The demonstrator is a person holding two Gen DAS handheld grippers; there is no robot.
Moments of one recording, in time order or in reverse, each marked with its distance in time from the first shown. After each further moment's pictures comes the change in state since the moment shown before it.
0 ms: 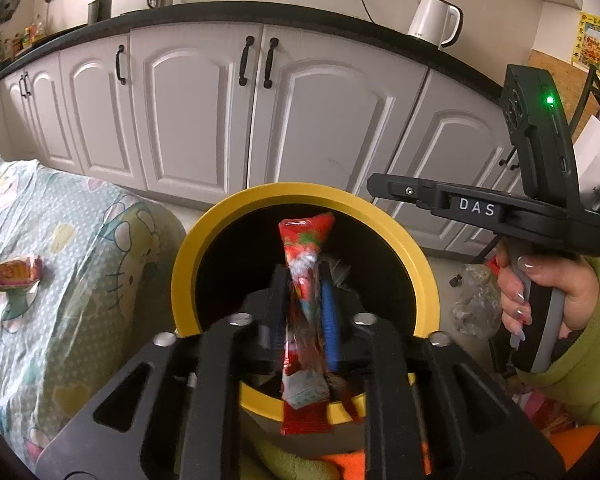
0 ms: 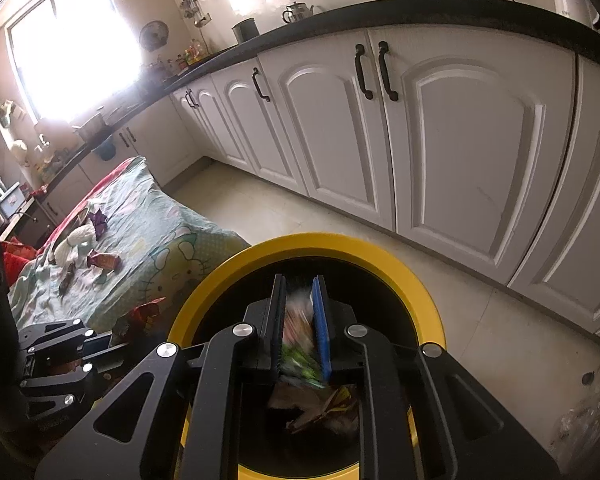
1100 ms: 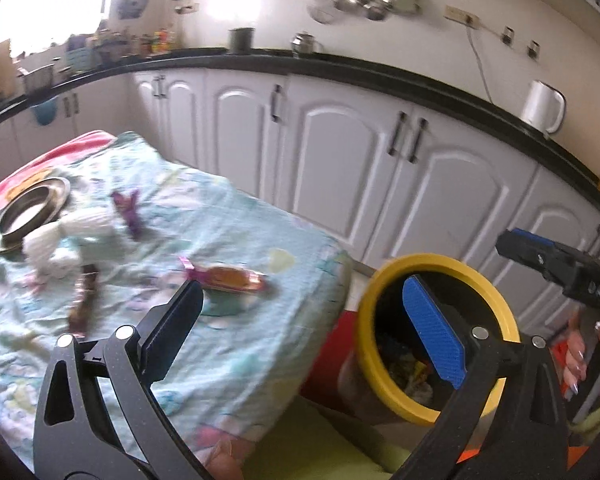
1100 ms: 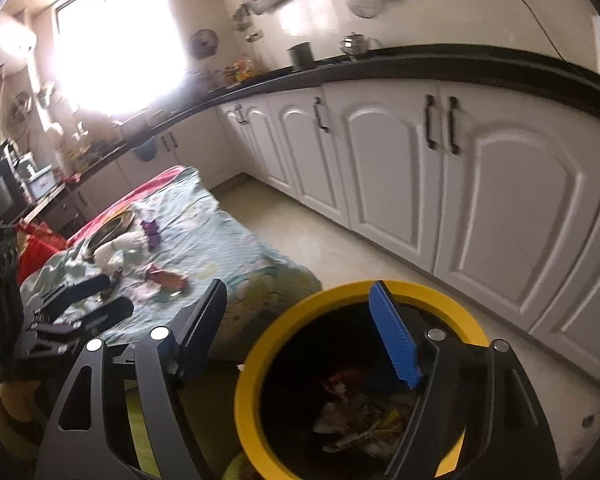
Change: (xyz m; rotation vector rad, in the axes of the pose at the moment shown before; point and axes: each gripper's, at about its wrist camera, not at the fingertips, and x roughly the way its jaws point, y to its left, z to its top) left arm -0.109 0.099 -0.007 -0.231 -0.208 0.378; right arm -0.021 0.089 0.021 -0.139 -0.092 0.093
